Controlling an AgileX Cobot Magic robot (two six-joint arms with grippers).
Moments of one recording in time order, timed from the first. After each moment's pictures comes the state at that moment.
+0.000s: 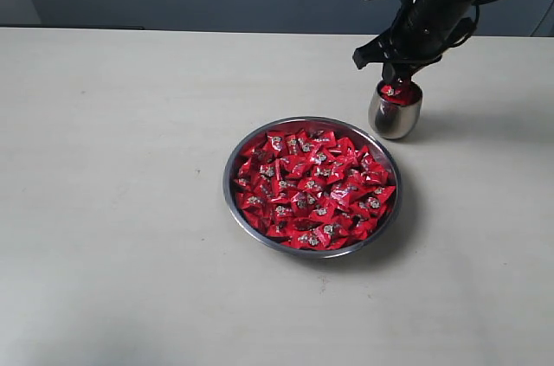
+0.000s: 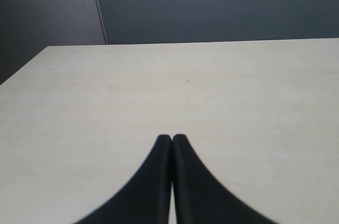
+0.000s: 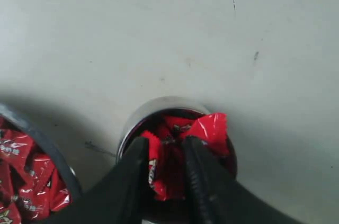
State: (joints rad) left arm 0.20 0.00 0.00 0.06 0.29 -0.02; right arm 0.38 2.10 -1.66 0.03 0.87 -0.18
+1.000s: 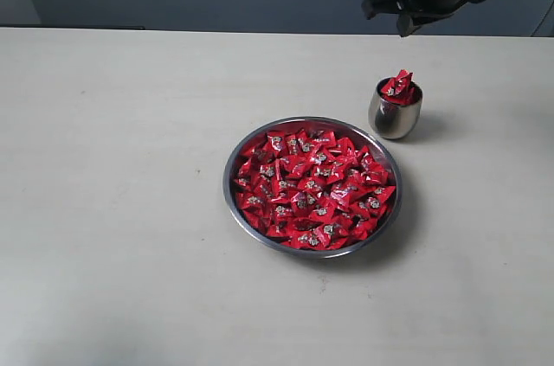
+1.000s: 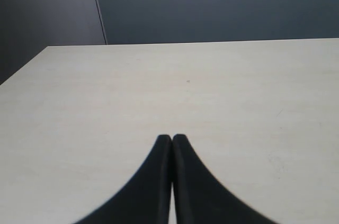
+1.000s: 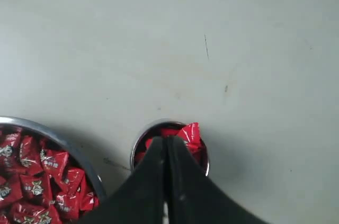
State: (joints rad) left arm 0.20 0.00 0.00 0.06 0.29 -0.02; right arm 0.38 1.94 -1.66 0.03 0.86 -0.13
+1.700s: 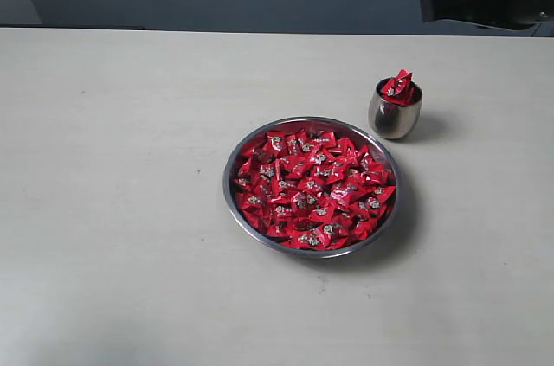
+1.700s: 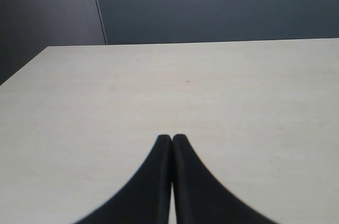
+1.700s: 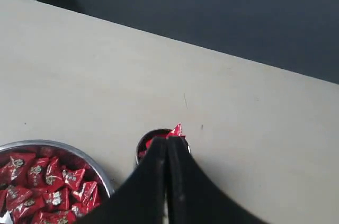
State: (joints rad) left arm 0.20 0.00 0.00 0.06 0.29 -0.02; right arm 0.38 1.35 -0.97 0.03 0.30 -0.11
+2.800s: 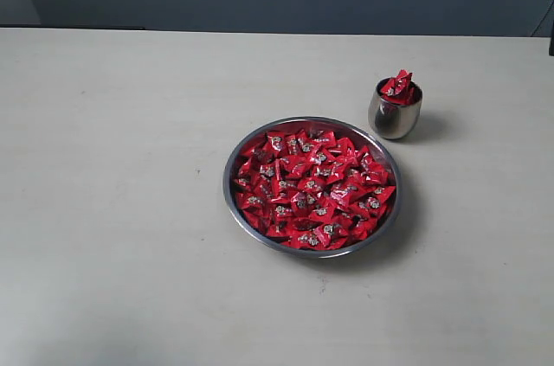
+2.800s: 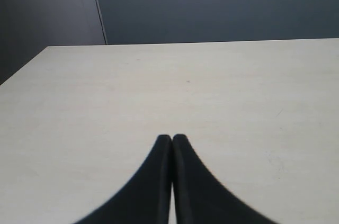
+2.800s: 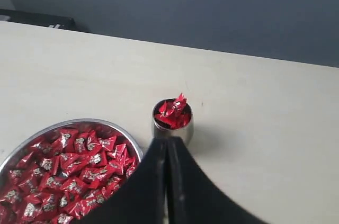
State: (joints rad) left arm 0.20 0.00 0.00 0.06 0.29 -0.02; right arm 0.38 0.82 -0.78 0.02 0.52 0.01
